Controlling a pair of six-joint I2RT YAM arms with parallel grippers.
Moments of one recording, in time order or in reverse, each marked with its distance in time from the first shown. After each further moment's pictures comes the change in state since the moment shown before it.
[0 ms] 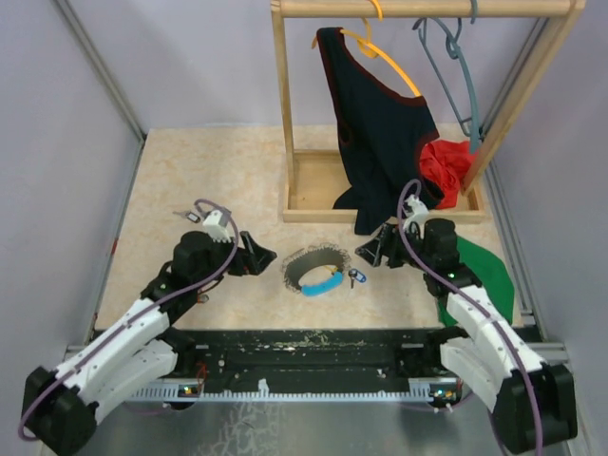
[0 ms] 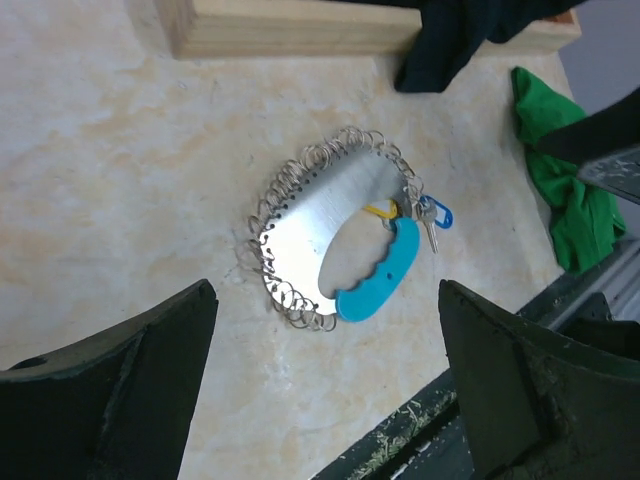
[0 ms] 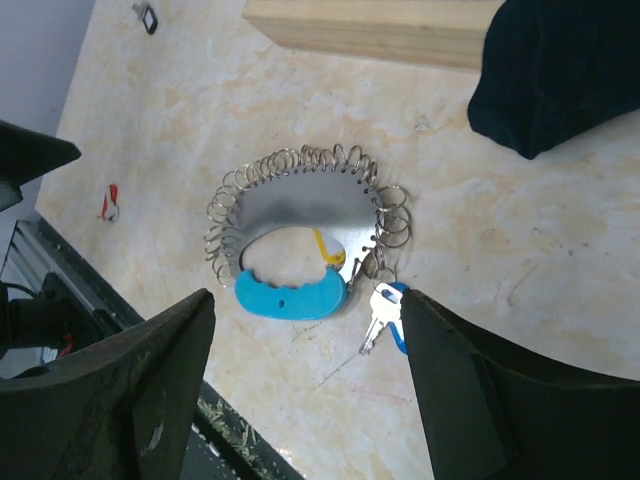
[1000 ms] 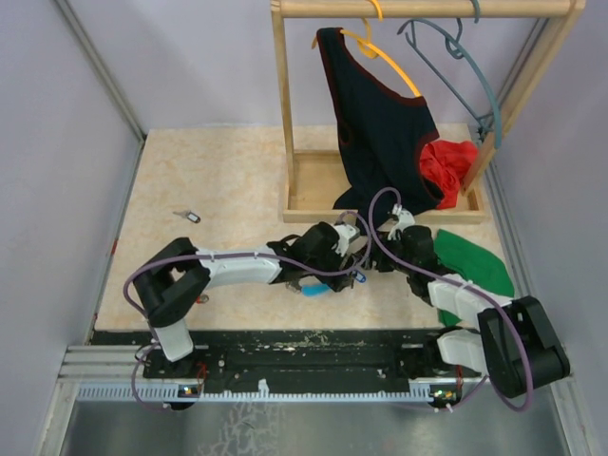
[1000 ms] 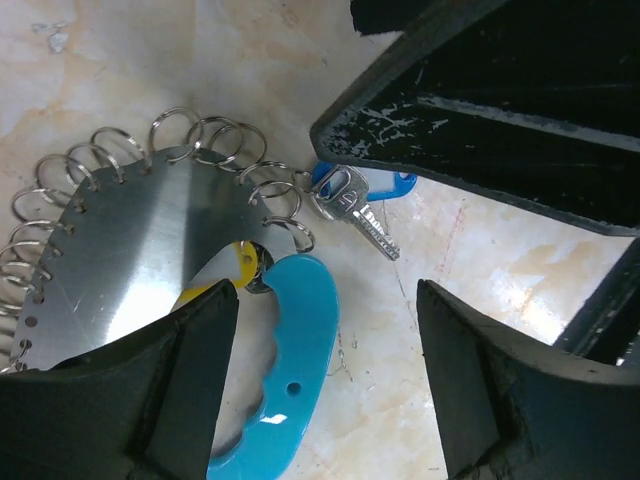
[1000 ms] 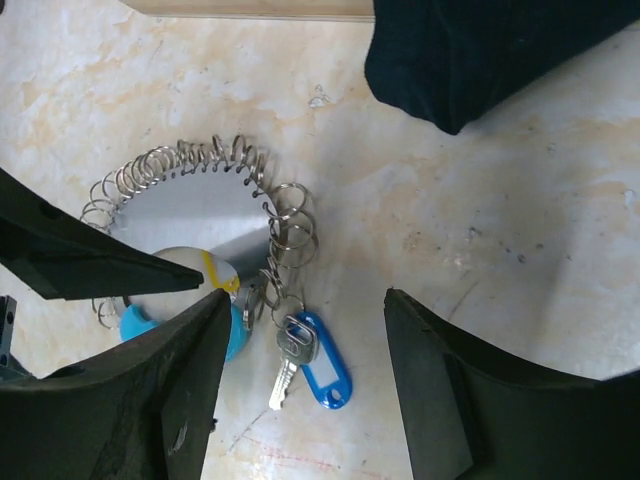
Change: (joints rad) left arm -0.451 1.044 0.552 0.115 -0.024 0.283; right arm 0.115 0.383 -0.120 0.406 0.191 0.014
